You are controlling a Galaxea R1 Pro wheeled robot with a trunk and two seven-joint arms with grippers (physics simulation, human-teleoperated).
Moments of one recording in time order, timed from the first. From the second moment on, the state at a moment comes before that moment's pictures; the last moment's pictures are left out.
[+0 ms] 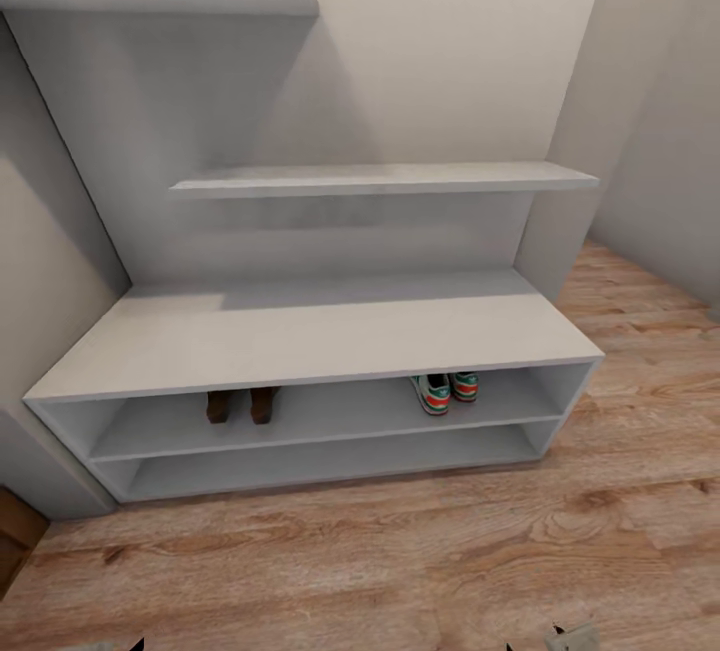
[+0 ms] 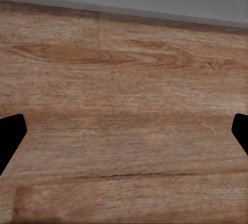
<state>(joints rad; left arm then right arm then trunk) -0.20 0.32 0.46 -0.30 0.06 -0.37 -0.68 -0.31 -0.17 -0.07 -0.13 0.19 -0.60 0.16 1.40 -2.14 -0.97</state>
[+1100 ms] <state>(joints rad) -0.20 0.29 0.47 -0.26 0.06 -0.38 -0.56 -0.26 -0.16 -0.07 -0.03 0.06 -0.78 -0.01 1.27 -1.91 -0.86</state>
